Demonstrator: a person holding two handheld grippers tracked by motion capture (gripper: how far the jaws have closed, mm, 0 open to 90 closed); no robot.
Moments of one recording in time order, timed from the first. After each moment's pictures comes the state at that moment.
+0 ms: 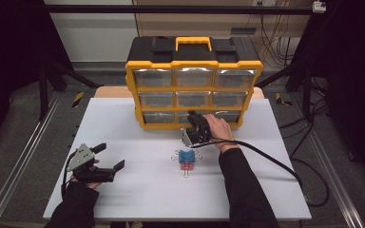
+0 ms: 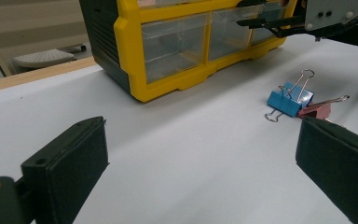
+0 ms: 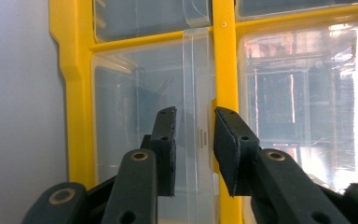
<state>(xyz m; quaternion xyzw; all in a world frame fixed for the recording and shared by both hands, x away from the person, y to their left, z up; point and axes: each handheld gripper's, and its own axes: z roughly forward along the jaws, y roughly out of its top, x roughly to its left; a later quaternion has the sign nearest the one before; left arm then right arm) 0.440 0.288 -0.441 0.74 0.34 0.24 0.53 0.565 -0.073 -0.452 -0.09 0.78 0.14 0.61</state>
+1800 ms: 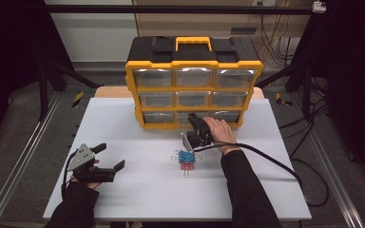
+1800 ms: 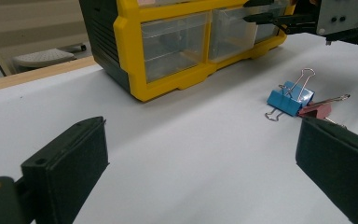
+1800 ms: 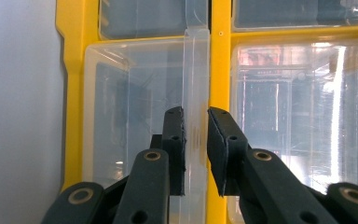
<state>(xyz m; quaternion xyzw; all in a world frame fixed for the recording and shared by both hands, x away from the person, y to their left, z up) 0.440 0.288 -0.441 0.74 0.34 0.24 0.53 0.553 -0.075 -0.452 -0.12 0.76 0.13 0.62</state>
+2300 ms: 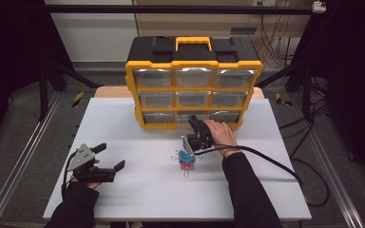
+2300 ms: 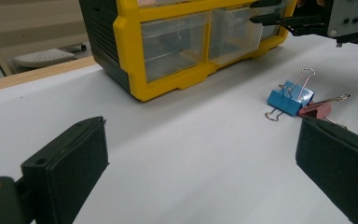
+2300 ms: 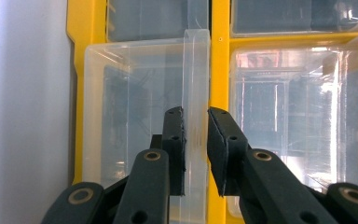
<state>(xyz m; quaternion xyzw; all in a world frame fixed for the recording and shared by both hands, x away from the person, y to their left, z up) 0.439 0.288 -0.441 0.74 0.34 0.24 0.53 0.542 -0.077 -0.454 -0.11 0.76 0.13 0.62</state>
